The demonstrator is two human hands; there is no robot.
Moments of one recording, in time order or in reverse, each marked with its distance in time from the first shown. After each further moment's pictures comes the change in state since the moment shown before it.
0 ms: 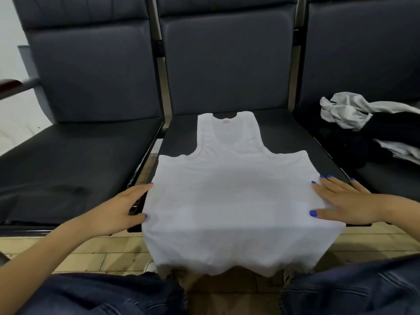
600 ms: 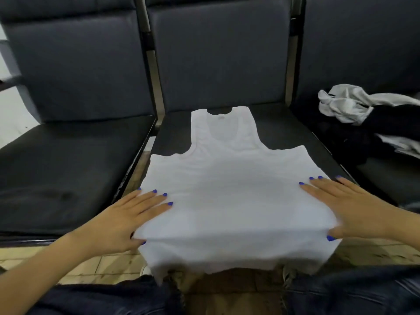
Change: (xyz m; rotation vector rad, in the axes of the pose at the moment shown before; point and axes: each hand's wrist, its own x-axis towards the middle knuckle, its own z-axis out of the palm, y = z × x) left_hand 0.009 0.001 0.014 0.740 0.030 0.433; right_hand 0.023 0.020 0.034 -0.249 0.238 -0.088
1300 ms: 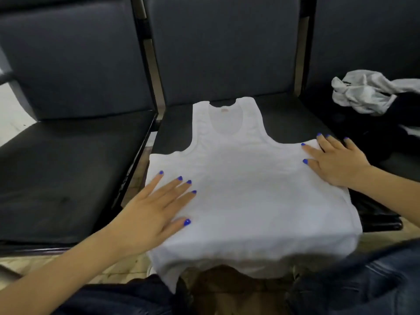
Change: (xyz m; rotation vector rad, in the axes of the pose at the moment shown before) left_hand 0.045 0.029 -0.030 0.022 0.201 -0.036; right_hand 0.097 0.015 -0.034 -0.002 0.222 0.371
